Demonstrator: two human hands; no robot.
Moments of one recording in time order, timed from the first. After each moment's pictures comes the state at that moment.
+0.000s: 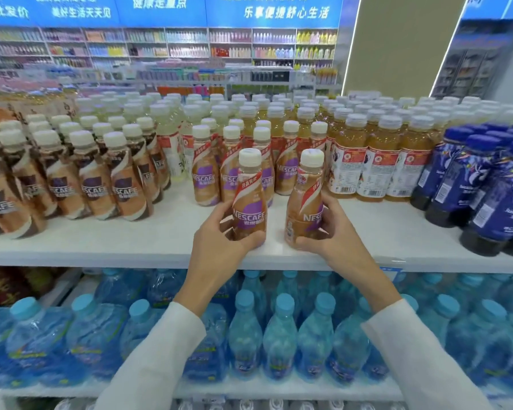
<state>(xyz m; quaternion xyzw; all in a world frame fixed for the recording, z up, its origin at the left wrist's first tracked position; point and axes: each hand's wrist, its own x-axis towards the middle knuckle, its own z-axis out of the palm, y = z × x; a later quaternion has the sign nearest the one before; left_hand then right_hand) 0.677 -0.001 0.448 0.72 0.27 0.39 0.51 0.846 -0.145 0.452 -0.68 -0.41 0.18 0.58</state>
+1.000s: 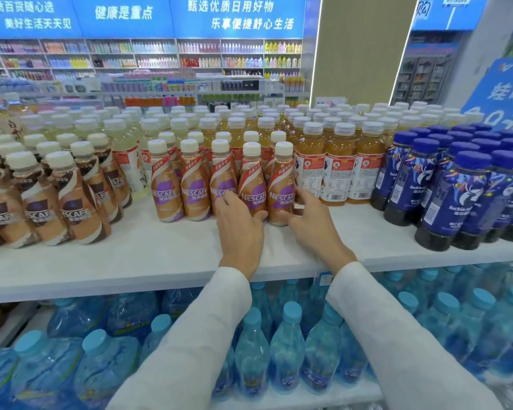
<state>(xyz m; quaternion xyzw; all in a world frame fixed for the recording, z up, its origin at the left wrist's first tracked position) 0.797 -0.030 0.467 0.78 0.37 0.41 0.29 0.904 -0.124 0.465 -0.76 -0.34 0.07 0.55</state>
